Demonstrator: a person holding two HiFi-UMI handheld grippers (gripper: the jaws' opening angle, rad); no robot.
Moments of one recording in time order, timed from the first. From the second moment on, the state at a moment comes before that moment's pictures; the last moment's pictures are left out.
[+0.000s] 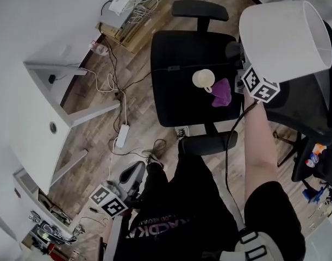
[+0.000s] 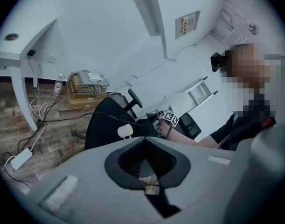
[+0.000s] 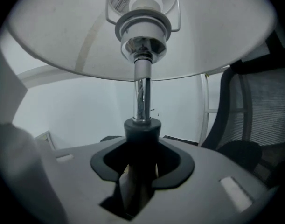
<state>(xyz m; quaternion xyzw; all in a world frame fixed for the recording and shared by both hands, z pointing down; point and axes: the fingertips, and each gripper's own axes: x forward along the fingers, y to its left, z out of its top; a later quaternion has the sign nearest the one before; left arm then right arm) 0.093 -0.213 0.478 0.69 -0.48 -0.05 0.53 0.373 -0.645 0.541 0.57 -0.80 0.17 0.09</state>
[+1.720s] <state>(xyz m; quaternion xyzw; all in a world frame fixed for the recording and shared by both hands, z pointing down) 0.134 -0.197 0.596 0.64 -0.41 0.07 0.64 0.462 -0.609 0.787 0.61 -0.74 0.23 0.17</state>
